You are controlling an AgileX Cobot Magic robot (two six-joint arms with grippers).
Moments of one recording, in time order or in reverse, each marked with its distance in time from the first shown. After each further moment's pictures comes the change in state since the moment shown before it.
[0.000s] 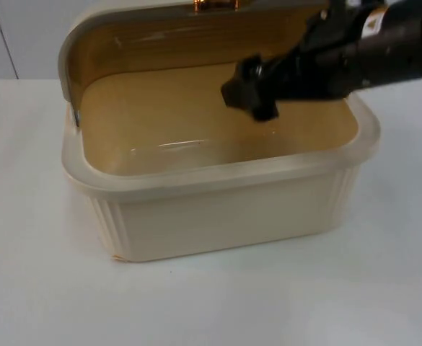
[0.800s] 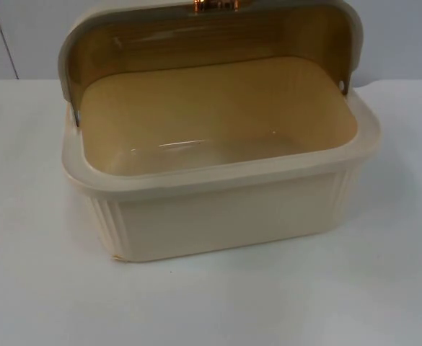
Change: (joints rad) right arm -0.029 -0.589 -0.058 -0.002 0.118 -0.045; left arm 0.000 0.000 0.000 -0.008 0.002 0.000
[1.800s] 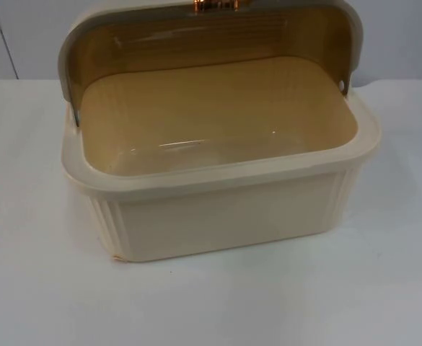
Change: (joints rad) right arm -0.720 0.114 -0.407 -0.239 0.546 0.204; left arm 0.000 0.000 0.000 -0.004 -0.008 0.000
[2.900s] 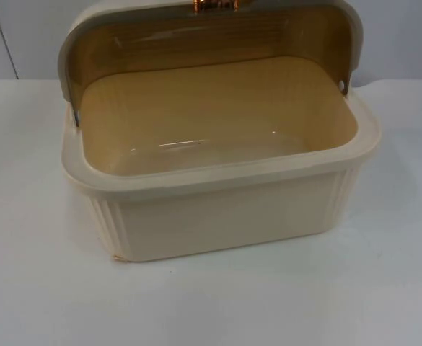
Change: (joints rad) right arm 0.000 0.090 0.000 0.074 -0.021 -0.004; left arm -0.196 0.376 -0.439 -0.074 0.167 0.344
